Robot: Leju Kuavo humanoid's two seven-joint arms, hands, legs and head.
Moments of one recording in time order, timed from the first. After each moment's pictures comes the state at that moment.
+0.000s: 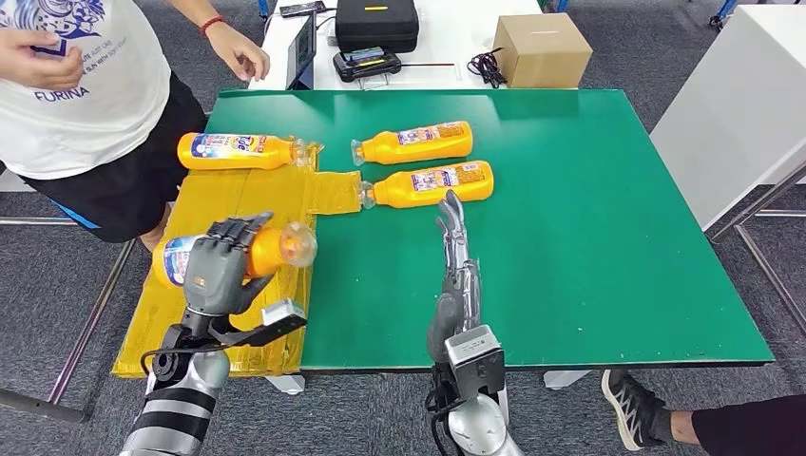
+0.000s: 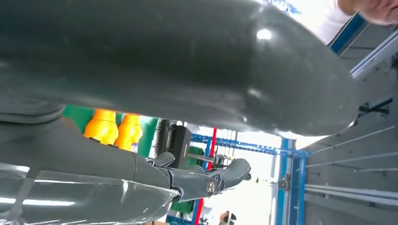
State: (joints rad) left arm -0.28 -0.17 0.04 -1.15 -1.26 0.69 -0.53; right arm -0.03 0.23 0.53 -1.62 0.18 -0.30 -0.60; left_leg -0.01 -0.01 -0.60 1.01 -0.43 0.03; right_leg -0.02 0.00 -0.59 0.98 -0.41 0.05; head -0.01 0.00
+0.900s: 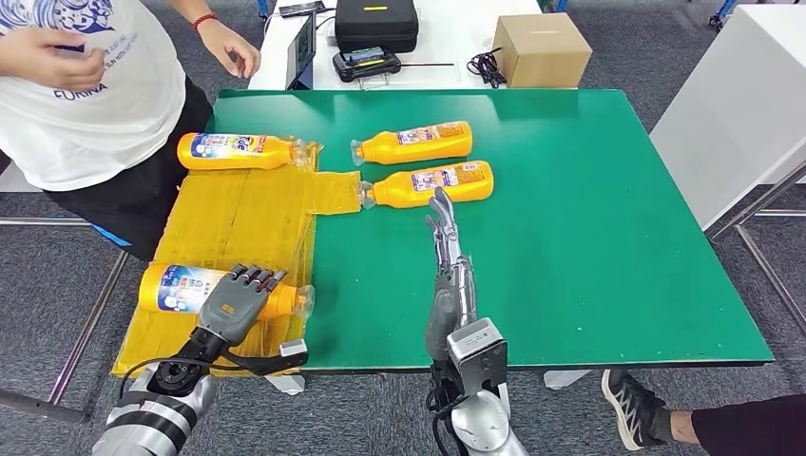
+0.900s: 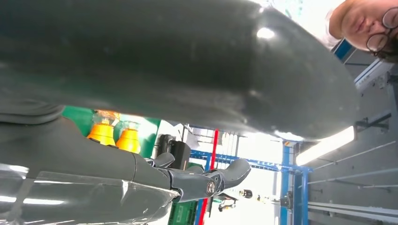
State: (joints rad) left arm -0.36 0.04 -0.22 -0.79 -1.55 0.70 -0.20; right arm -0.04 0.23 0.52 -1.63 0.15 -0.22 -0.59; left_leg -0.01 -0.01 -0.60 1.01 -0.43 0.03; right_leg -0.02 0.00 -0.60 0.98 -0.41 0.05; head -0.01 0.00
